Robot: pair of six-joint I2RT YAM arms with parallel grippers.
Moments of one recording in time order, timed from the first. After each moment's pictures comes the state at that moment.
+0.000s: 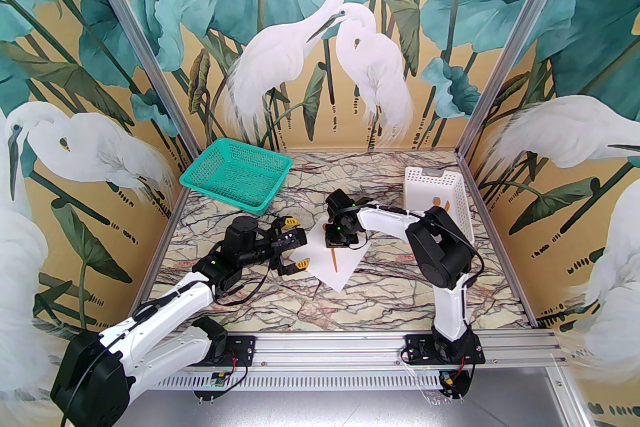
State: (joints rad) left arm -0.52 0.99 0.53 -0.03 0.50 0.67; right arm 0.67 1.99 1.32 -0.62 -0.26 0.54
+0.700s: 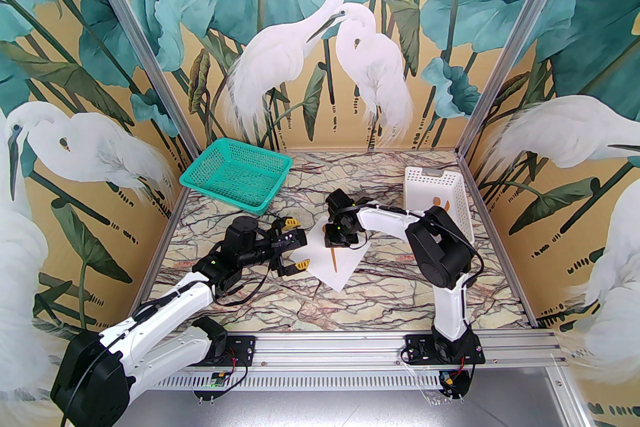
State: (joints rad) left arm -0.52 0.99 0.53 -0.04 0.51 0.67; right arm 0.68 1.99 1.33 -0.63 -0.26 0.55
